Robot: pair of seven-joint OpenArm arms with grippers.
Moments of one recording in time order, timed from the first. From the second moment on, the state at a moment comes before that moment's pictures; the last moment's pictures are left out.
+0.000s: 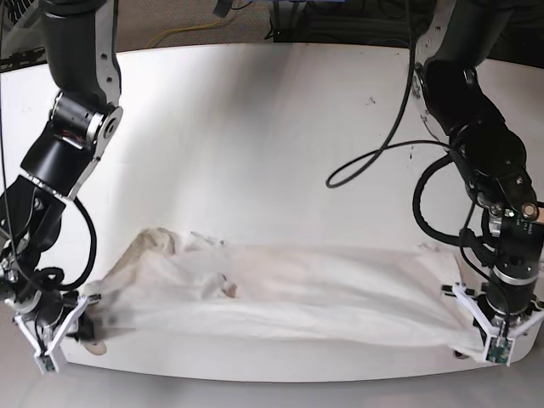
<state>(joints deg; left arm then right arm) -32.2 -9.1 -14.5 113.6 8.9 -32.3 63.5 45.0 20.0 21.6 78.1 21.6 41.1 -73.5</state>
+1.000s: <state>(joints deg) -54.5 -22.6 -8.0 115.8 -4.2 -42.5 82.5 54.1 32.3 11.4 88.0 29.1 41.1 -76.6</state>
